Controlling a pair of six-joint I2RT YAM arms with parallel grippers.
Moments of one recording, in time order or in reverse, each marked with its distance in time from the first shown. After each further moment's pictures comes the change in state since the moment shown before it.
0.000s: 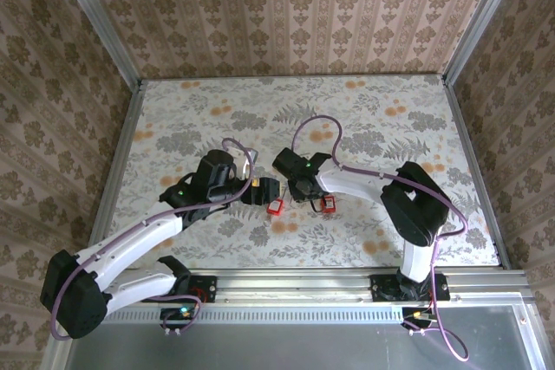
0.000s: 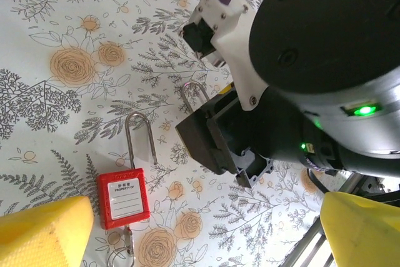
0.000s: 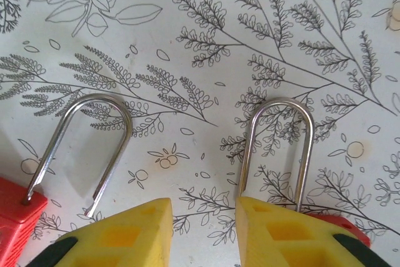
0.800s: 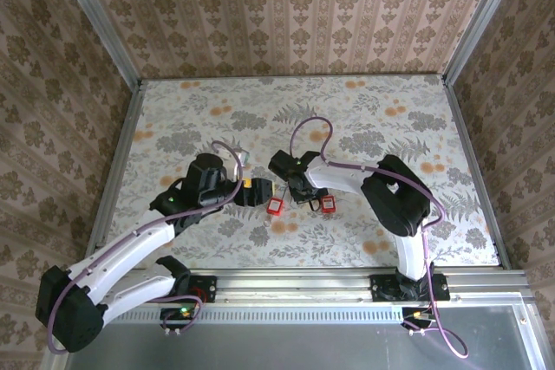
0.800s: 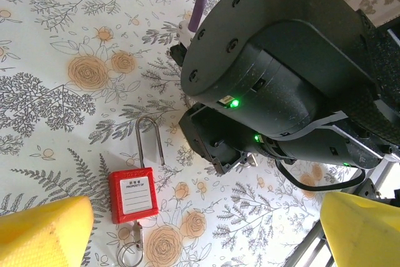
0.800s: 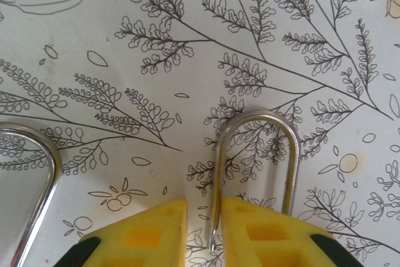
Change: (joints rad) left arm 0.043 -0.095 -0.044 -0.006 0.012 0.000; right arm -0.013 0.135 0.070 -0.074 0.055 0.026
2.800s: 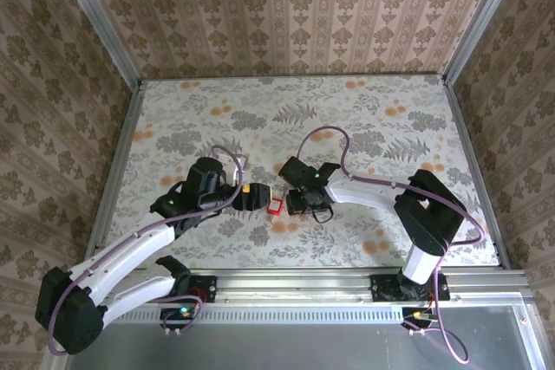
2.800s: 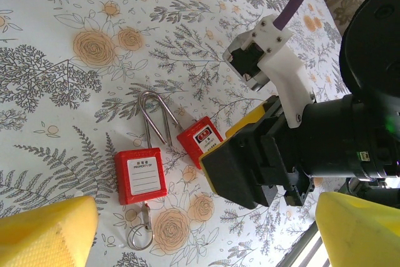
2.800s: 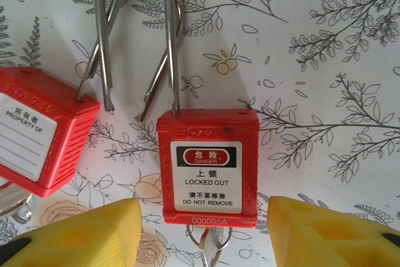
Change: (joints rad) left arm 0.008 -0.010 -0.043 -0.009 0.018 0.000; right arm 0.045 -0.245 -0.219 0.163 -0.253 0.054
